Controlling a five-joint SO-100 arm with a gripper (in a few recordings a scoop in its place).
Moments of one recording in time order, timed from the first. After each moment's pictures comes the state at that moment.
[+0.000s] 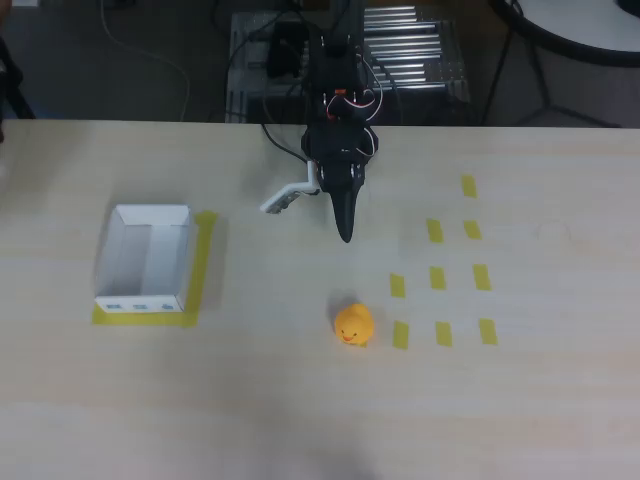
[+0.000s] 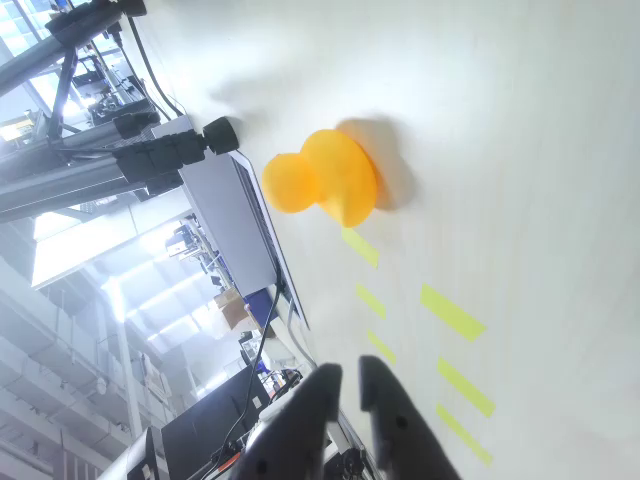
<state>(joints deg) -5.7 188.3 175.3 45.0 10.5</state>
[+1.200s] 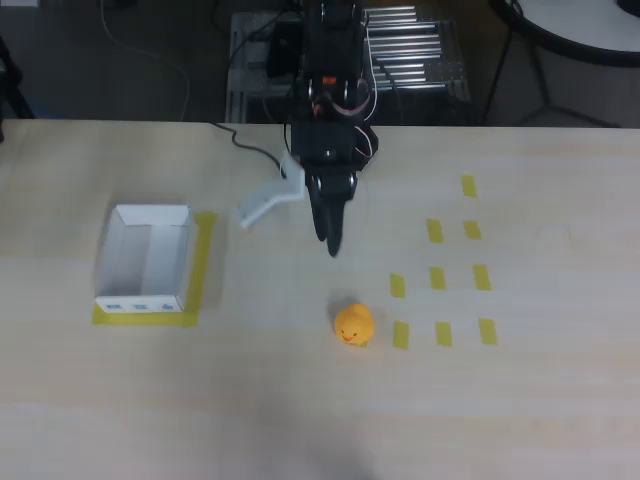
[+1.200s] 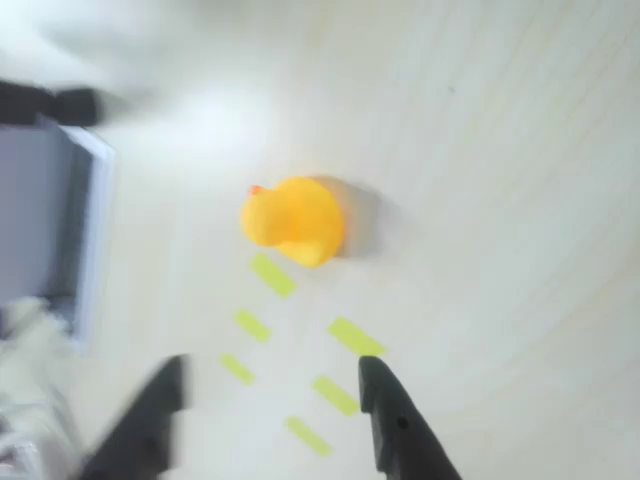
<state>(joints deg) 0.1 119.1 113.8 64.4 -27.6</state>
